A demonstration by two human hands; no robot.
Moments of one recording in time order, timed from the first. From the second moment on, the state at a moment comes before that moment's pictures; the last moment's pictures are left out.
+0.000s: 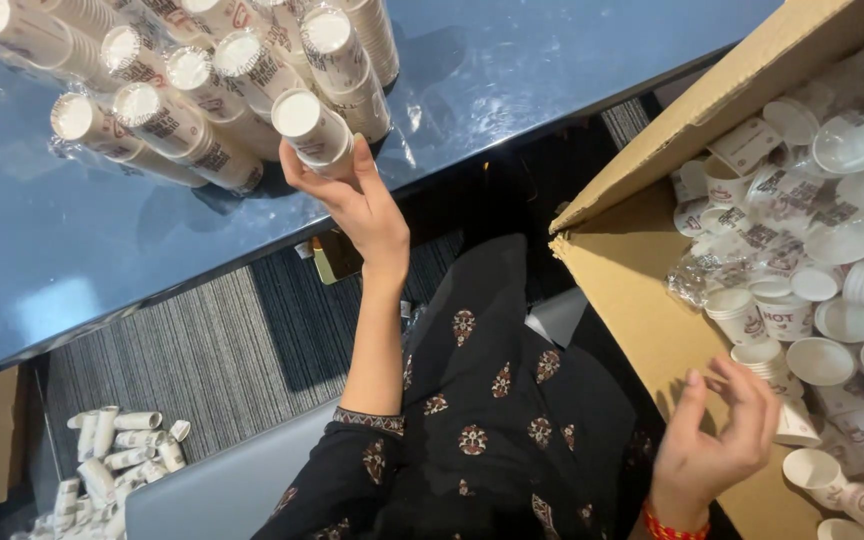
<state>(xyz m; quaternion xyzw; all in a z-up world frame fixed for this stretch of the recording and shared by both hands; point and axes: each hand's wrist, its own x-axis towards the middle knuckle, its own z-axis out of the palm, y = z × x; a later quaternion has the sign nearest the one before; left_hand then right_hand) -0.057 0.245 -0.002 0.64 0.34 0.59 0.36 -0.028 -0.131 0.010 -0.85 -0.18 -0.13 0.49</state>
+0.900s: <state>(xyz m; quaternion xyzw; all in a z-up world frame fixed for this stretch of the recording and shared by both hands) -0.101 0.182 0.000 0.74 0.03 0.63 0.24 0.034 -0.216 -0.034 -0.95 -0.15 -0.16 0.20</state>
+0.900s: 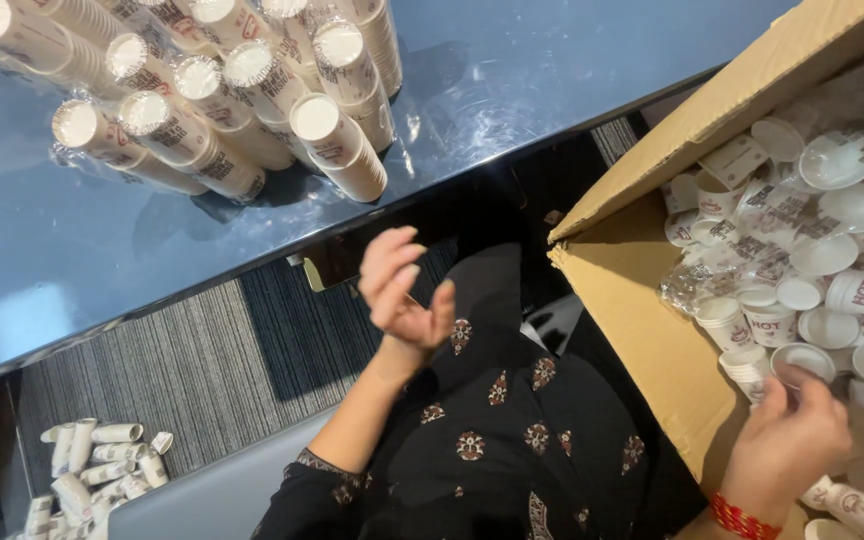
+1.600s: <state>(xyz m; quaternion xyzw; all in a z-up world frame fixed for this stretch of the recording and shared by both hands) -0.068 0.039 0.010 0.79 -0.20 0.25 0.52 0.023 -0.196 0.027 -0.91 0.01 -0.18 0.37</state>
